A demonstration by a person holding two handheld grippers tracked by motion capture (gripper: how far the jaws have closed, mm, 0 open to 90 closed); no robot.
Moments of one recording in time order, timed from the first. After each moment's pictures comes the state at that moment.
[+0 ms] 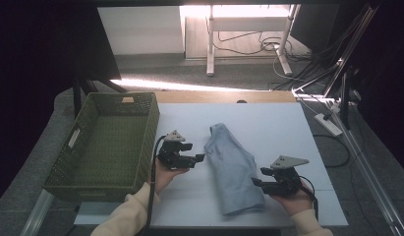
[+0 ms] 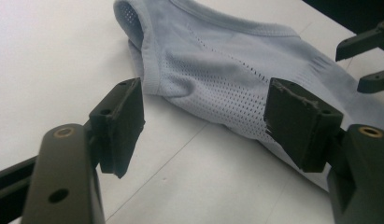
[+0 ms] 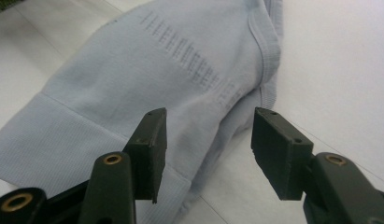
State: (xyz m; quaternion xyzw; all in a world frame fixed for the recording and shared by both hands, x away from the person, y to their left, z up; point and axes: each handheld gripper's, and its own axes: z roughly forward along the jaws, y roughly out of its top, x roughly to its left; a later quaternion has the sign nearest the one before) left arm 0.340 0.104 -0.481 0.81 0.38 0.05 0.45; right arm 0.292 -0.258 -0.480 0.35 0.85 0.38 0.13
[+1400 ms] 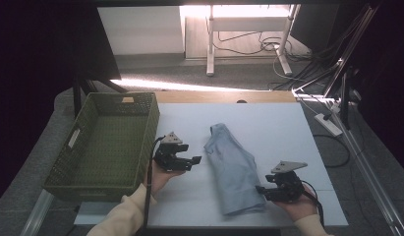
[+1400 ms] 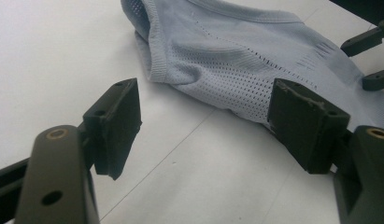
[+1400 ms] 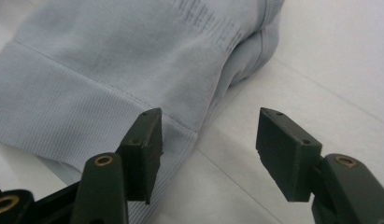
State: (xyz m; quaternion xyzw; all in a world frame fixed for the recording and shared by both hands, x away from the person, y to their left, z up) left arm 0.334 0.113 -0.479 0.81 0.38 0.07 0.44; right arm 0.285 -0.266 -0.491 0.37 0.86 0.32 0.11
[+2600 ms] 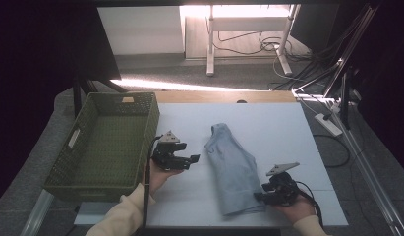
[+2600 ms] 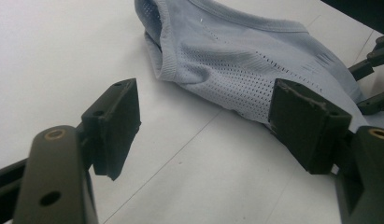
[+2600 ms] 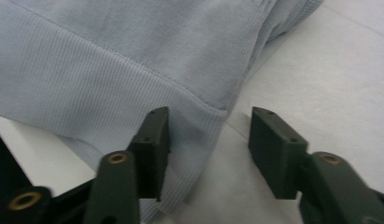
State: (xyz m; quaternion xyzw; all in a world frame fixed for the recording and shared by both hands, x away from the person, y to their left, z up) left arm 0.334 0.118 -0.477 0.81 0.38 0.07 0.44; right arm 0.287 -0.260 -0.505 0.38 0.88 0.28 0.04
